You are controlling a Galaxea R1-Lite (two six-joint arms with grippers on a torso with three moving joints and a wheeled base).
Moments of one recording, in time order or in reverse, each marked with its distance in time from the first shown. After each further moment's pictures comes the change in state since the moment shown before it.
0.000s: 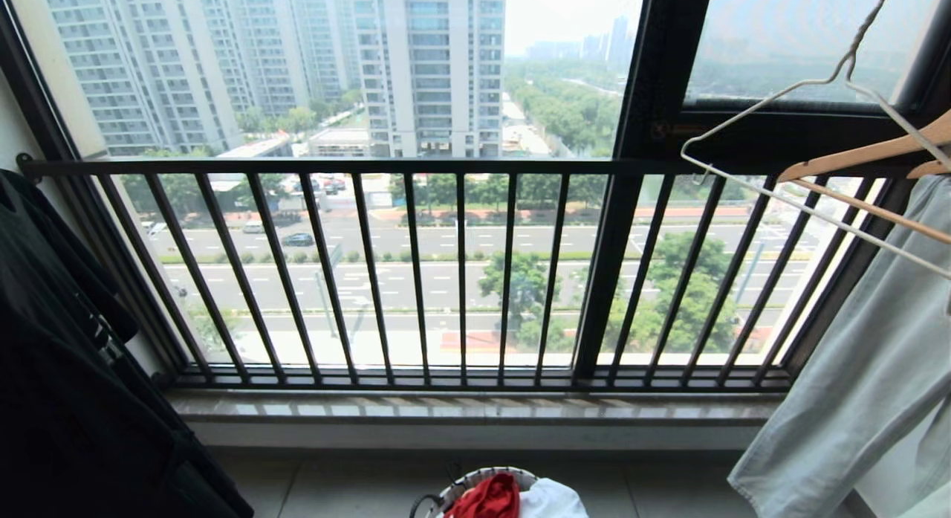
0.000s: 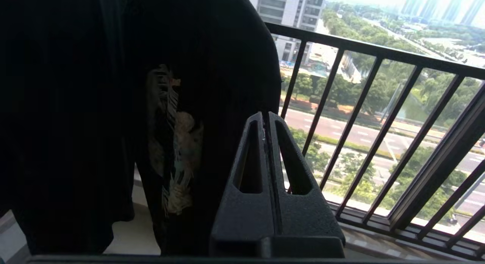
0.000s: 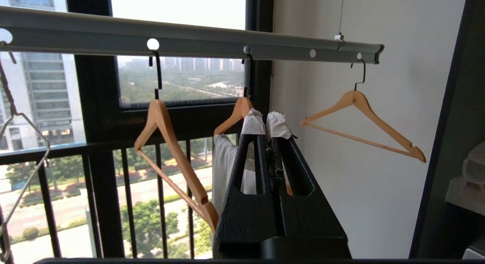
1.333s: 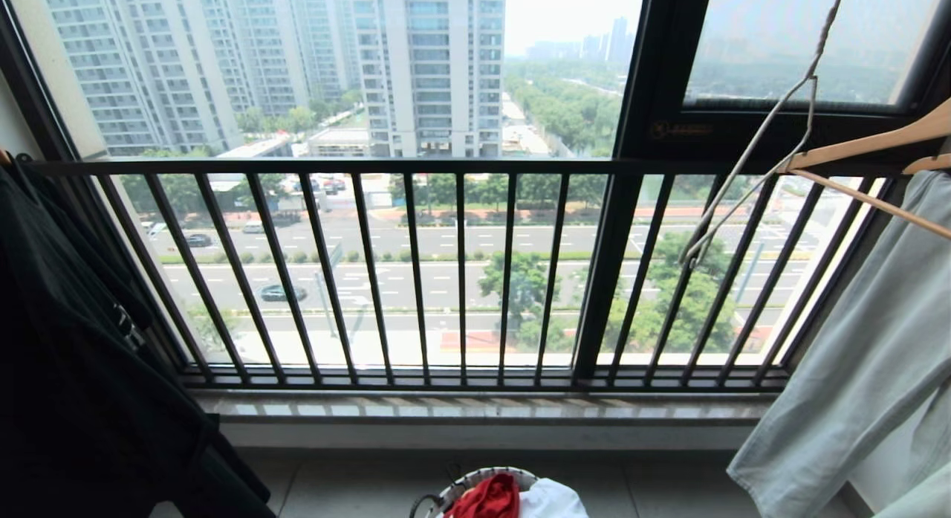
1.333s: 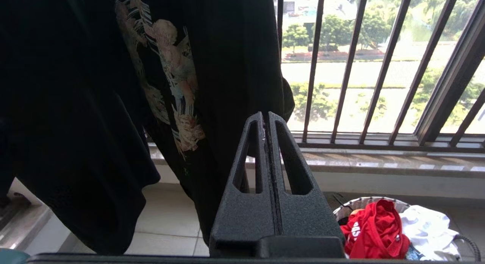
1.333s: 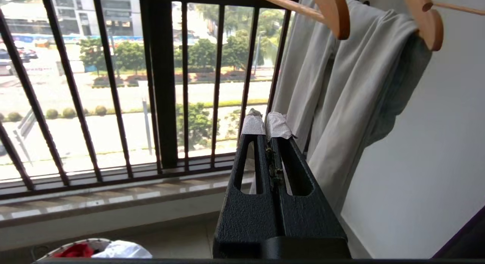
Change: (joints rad) left arm 0.022 -0.243 0.364 -0.008 -0.152 0.174; right arm -0.118 -0.294 0.688 0.051 0.304 0.221
